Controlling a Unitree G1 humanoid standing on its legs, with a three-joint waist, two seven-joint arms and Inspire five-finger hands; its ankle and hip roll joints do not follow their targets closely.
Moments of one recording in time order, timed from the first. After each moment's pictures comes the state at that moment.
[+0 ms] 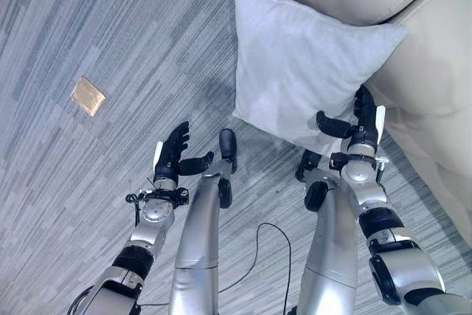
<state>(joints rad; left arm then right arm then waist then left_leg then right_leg) -0.38 0.38 -0.27 0.56 -0.39 -0.28 0.25 -0.70 -0.42 0.10 0.78 0.15 -0.18 -0.48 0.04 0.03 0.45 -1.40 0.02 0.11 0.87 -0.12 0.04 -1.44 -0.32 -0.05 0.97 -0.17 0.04</state>
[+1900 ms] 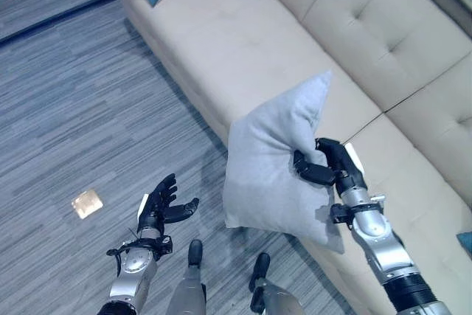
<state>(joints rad) 0.02 0.36 -0.15 0.45 -0.46 -0.23 0.11 -0.17 -0.54 0.14 0.13 0.21 -0.12 -0.11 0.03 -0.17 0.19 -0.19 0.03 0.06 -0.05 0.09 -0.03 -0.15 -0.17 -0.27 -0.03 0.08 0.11</state>
